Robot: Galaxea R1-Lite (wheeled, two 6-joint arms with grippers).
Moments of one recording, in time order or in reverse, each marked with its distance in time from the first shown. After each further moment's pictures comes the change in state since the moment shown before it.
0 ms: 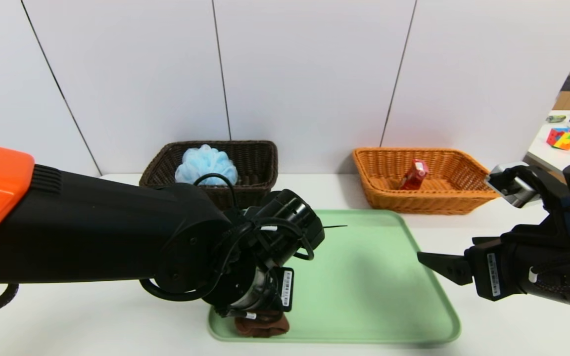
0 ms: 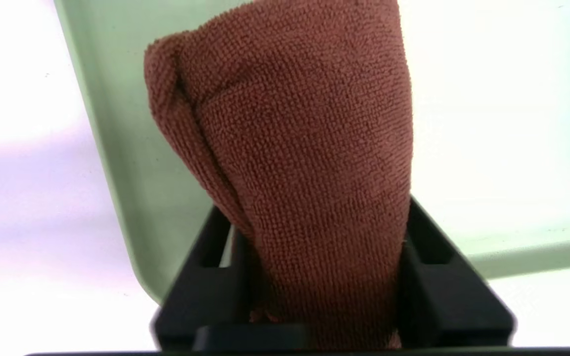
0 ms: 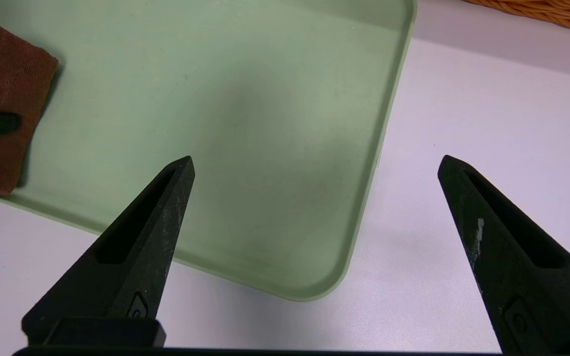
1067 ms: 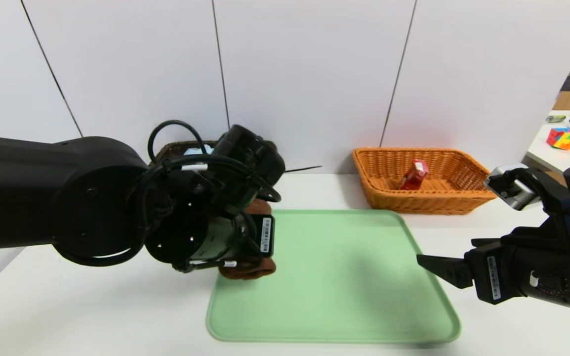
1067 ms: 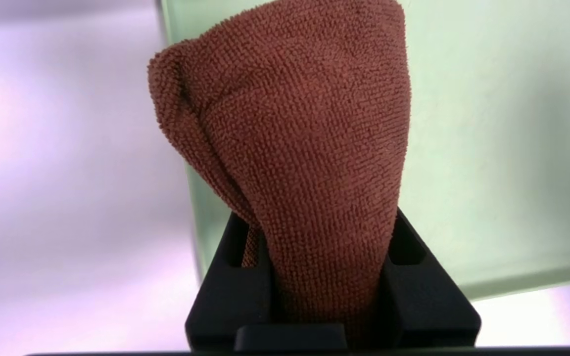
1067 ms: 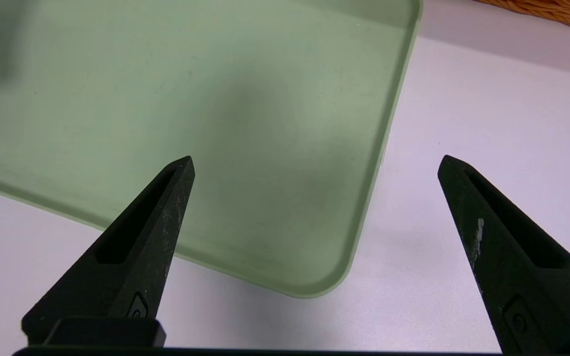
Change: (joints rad) left arm 0.096 -0.144 -0.026 -0.097 0.059 0.136; right arm 0.010 -0.003 0.007 -0.001 0.003 -0.003
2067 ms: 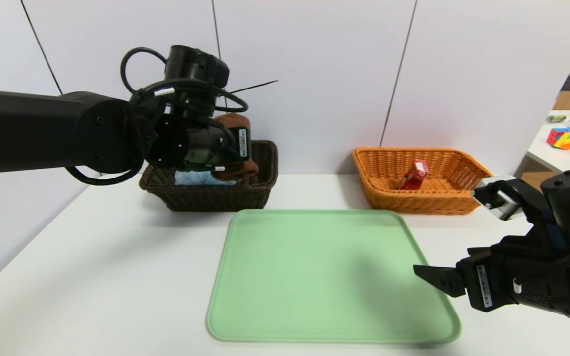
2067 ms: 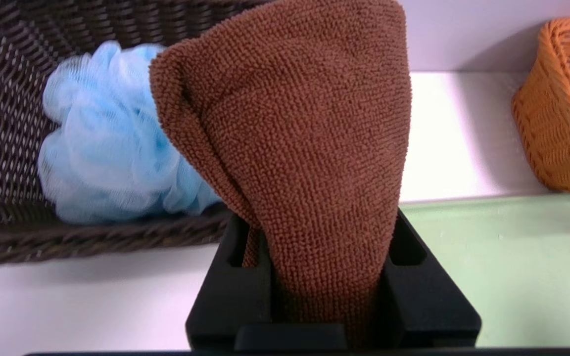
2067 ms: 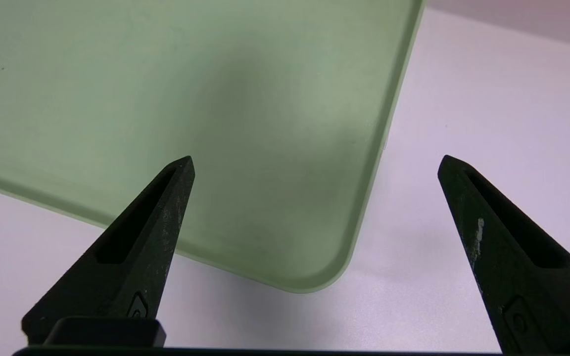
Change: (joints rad) left arm 0.253 0.095 -0.212 -0.298 -0.037 0.245; right arm 0.000 0.035 0.023 0.000 -0.003 -0.003
